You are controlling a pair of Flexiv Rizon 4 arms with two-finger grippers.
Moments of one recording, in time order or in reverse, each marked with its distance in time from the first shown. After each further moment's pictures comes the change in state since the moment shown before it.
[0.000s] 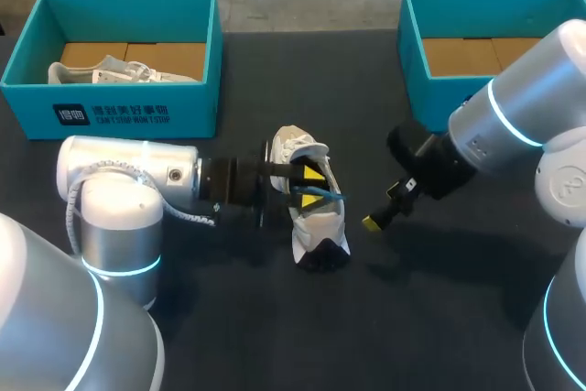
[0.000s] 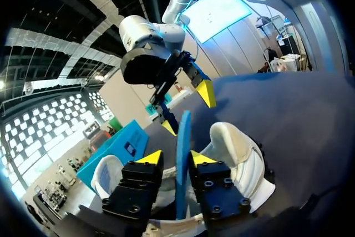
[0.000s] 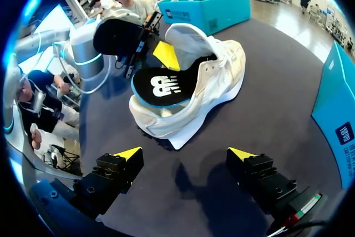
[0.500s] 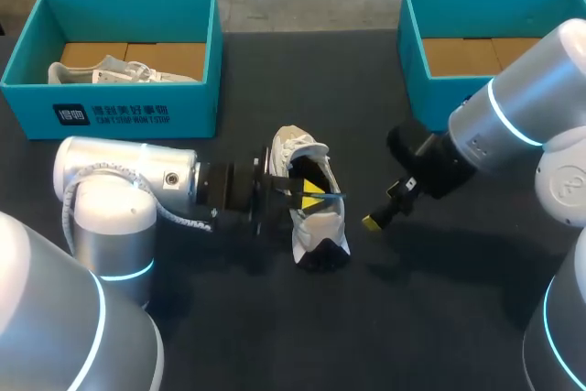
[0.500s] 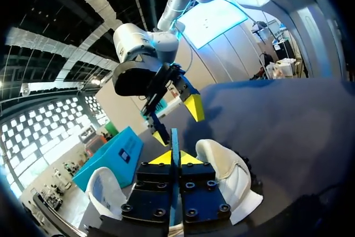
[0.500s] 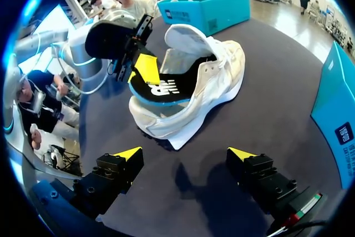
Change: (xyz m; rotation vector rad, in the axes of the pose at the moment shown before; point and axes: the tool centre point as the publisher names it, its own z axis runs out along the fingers) left arm 0.016 -0.012 -0.002 0.024 0.047 0.004; right arm 0.000 0.000 -0.001 0.000 -0.002 0.001
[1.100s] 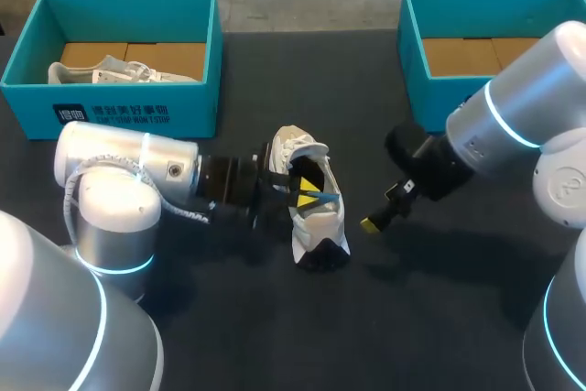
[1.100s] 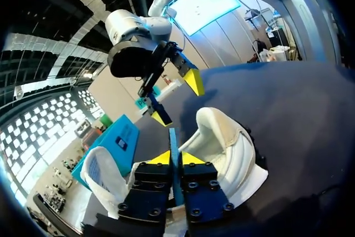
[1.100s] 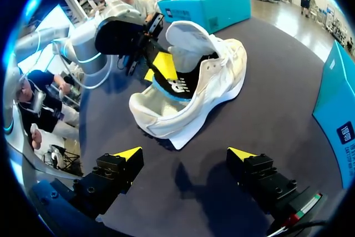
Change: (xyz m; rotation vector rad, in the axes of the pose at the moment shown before) left arm -0.008 0.025 -0.004 -0.086 0.032 0.026; right arm 0.002 -0.001 0.004 0.007 0.003 0.002
